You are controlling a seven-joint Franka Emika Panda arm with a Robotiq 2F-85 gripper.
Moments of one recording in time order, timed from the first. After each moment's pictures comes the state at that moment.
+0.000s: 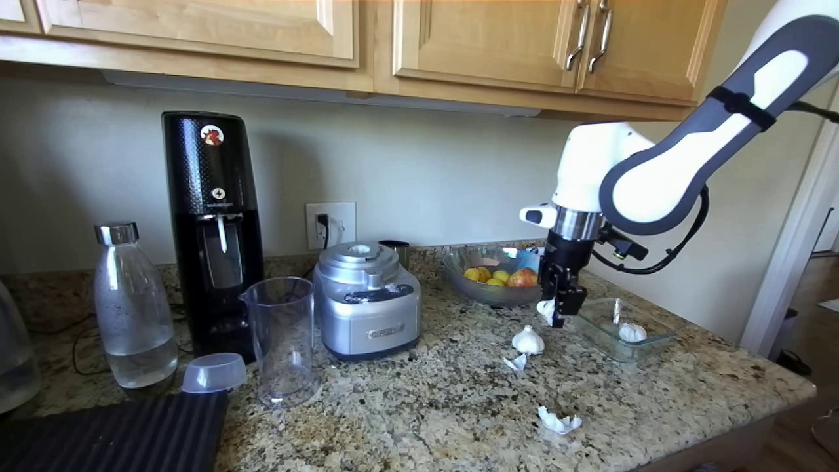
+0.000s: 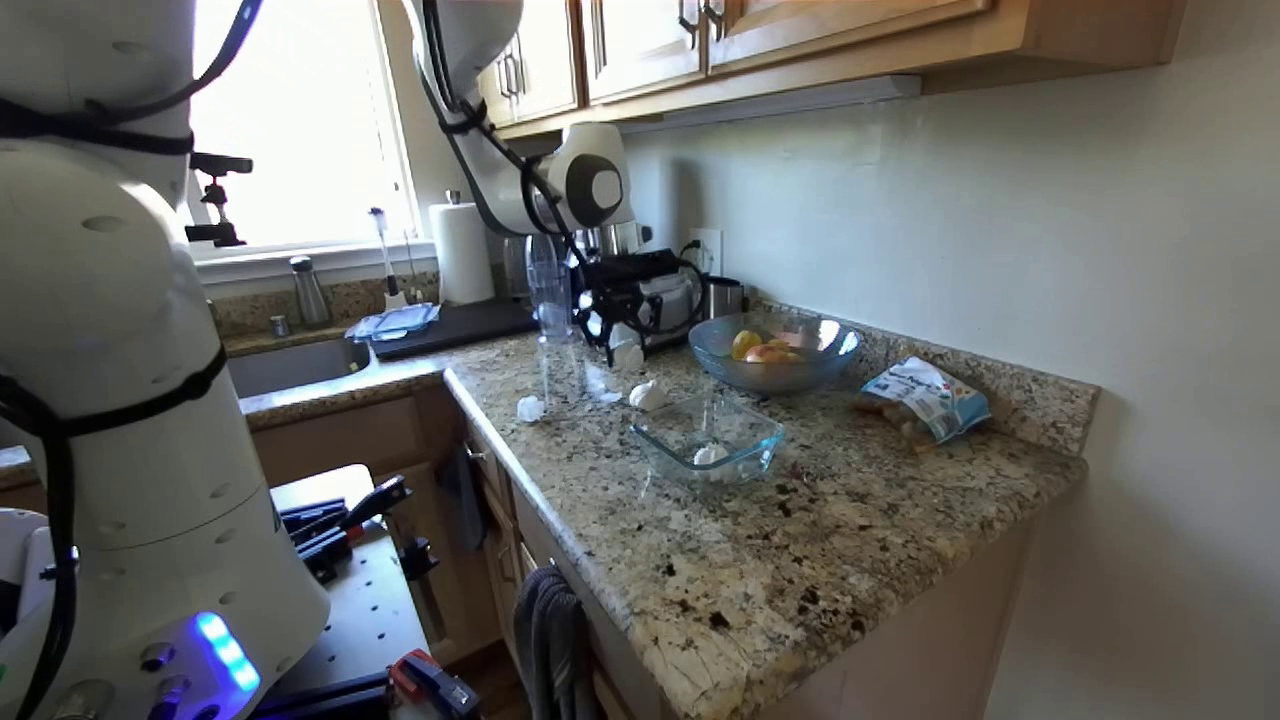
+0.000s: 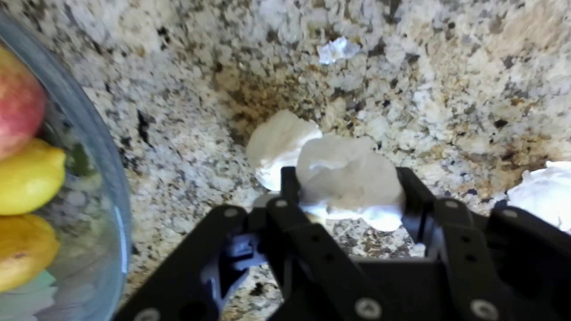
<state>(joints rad) 0.13 0.29 0.23 -2.25 -0.24 2.65 -0.68</state>
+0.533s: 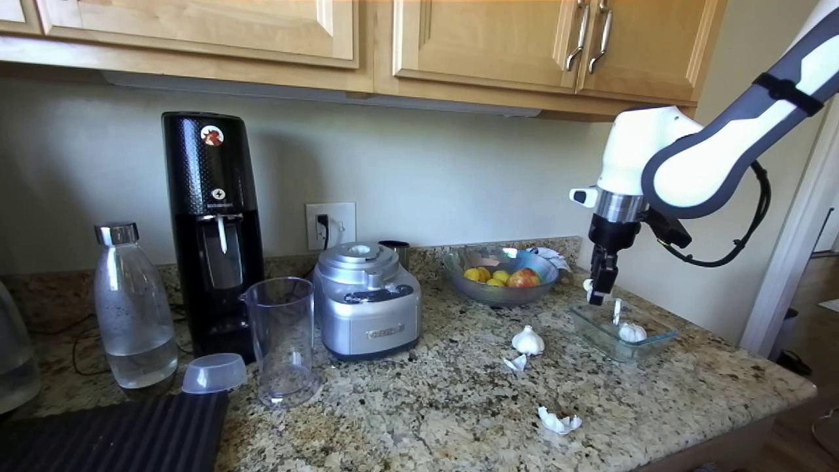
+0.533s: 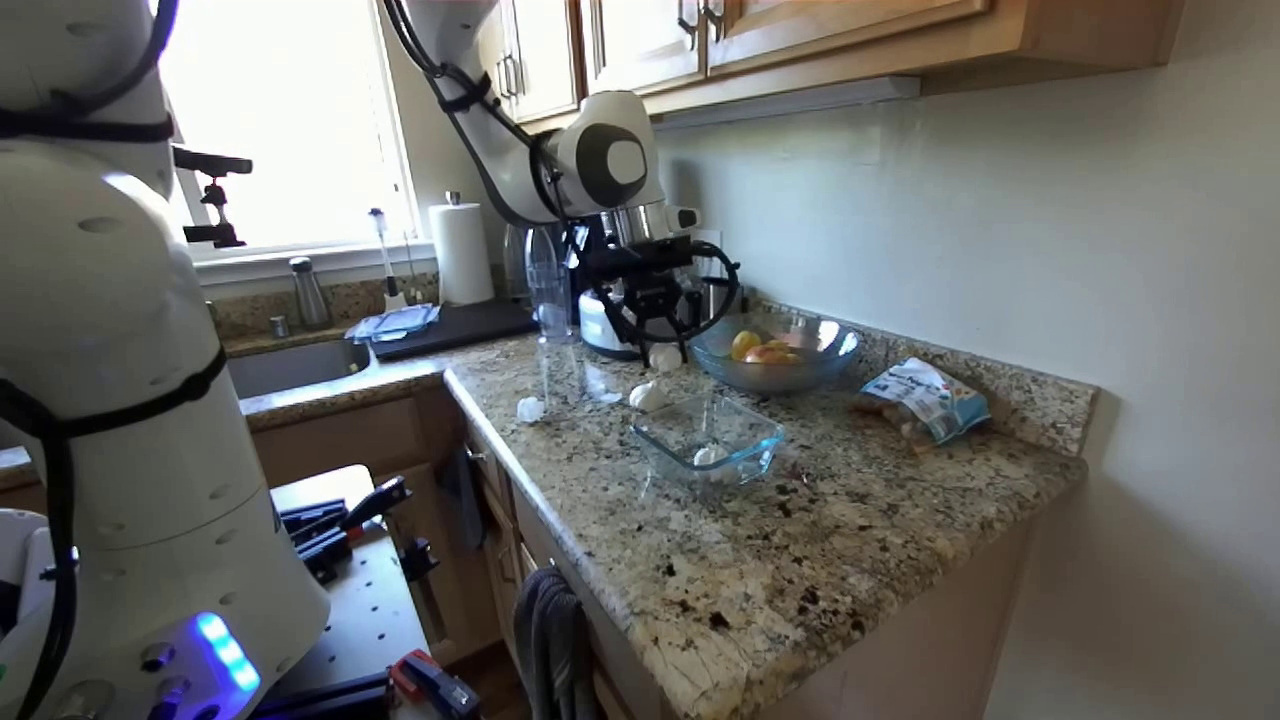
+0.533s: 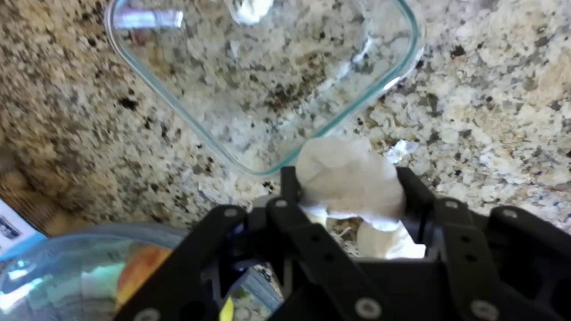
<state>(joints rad) 0.11 0.16 0.08 -2.37 -0.28 2.66 -0.37</state>
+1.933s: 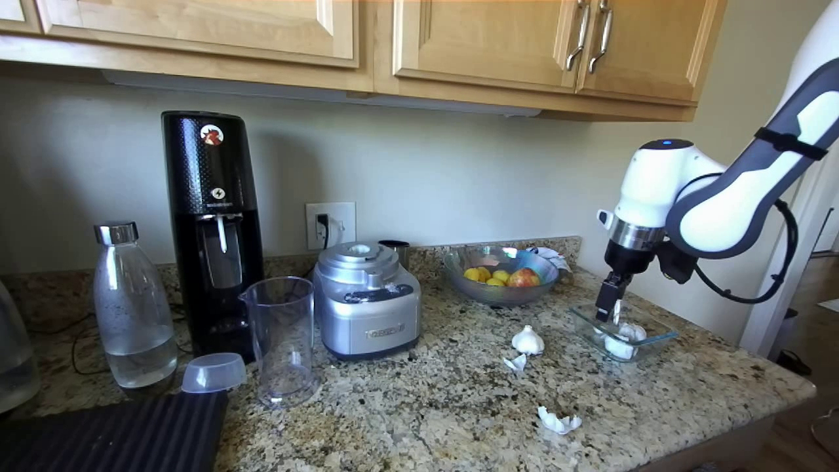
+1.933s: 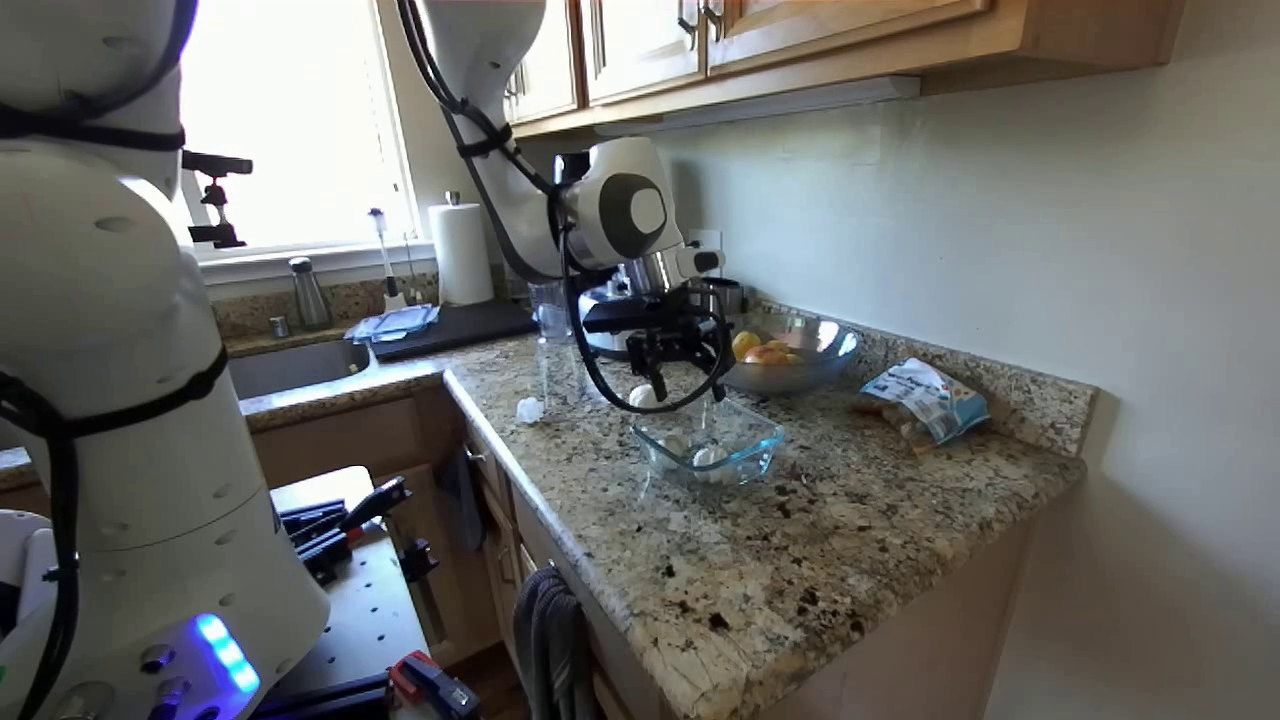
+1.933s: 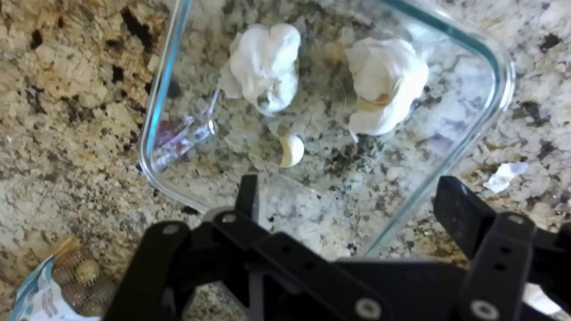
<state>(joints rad) 0.16 0.25 -0.09 -2.42 -0.46 2.86 0.08</state>
